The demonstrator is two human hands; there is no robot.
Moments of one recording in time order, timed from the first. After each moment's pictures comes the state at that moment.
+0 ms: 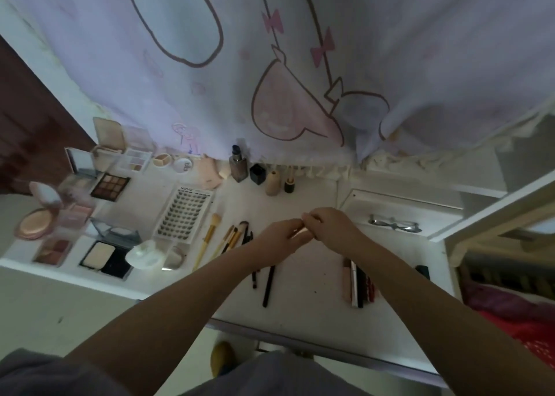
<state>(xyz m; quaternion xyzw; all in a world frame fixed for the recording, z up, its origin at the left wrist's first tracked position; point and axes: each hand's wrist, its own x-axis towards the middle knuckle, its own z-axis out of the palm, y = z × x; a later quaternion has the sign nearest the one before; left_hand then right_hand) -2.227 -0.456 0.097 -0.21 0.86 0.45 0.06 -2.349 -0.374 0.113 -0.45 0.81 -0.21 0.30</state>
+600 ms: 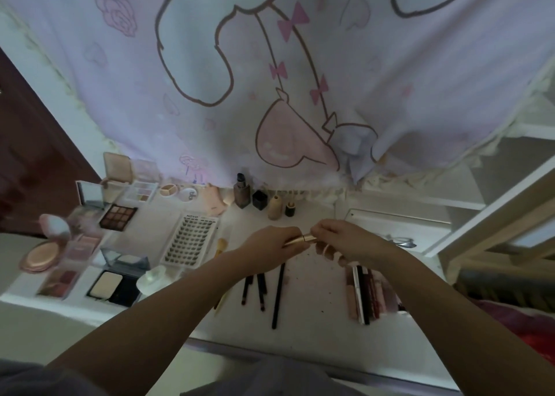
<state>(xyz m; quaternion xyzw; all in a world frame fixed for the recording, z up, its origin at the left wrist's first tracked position) -2.206 -0.483 0.132 -0.15 0.94 0.29 0.04 -2.337 -0.357 0.169 -0.33 0.76 -0.30 0.46</state>
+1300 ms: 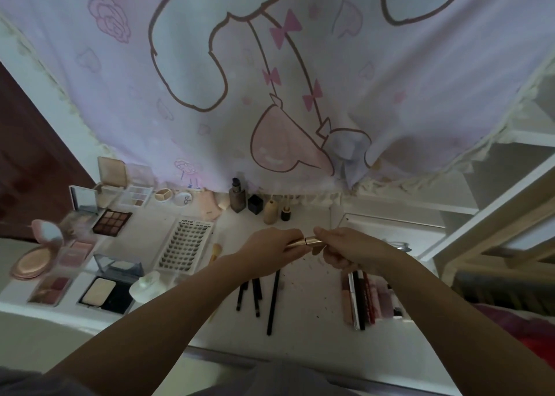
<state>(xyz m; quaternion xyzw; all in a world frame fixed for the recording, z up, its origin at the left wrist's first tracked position) -2.214 -0.481 0.134 -0.14 0.96 0.25 0.02 -2.347 -0.348 0.174 -0.29 0.74 -0.31 0.52</state>
